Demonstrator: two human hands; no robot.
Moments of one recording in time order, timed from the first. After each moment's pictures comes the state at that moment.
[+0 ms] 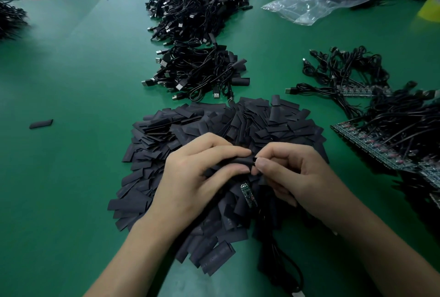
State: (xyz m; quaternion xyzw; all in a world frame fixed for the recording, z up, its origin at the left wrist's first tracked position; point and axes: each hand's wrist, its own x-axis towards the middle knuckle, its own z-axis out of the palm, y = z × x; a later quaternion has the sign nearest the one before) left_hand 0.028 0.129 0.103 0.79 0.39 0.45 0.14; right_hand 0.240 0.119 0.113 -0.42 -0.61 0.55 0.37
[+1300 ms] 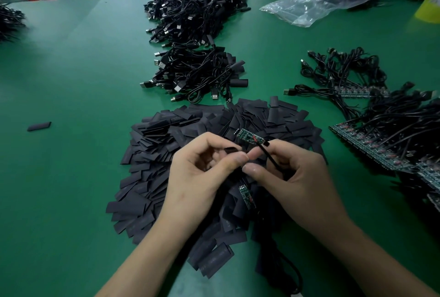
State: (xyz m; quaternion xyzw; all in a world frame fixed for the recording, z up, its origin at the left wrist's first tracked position) left_hand 0.050 0.122 0.107 0.56 0.43 0.54 0.46; right_hand 0.227 0.111 0.100 -0.48 -0.65 0.36 0.47
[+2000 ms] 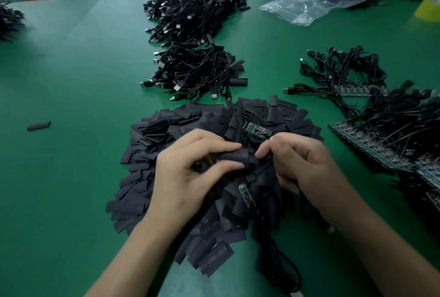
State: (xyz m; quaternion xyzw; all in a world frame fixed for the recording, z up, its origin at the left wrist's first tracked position) left_hand 0.028 0.131 0.103 0.74 0.41 0.49 0.19; right_hand 0.242 0.123 0.111 -0.44 -0.59 0.51 0.45
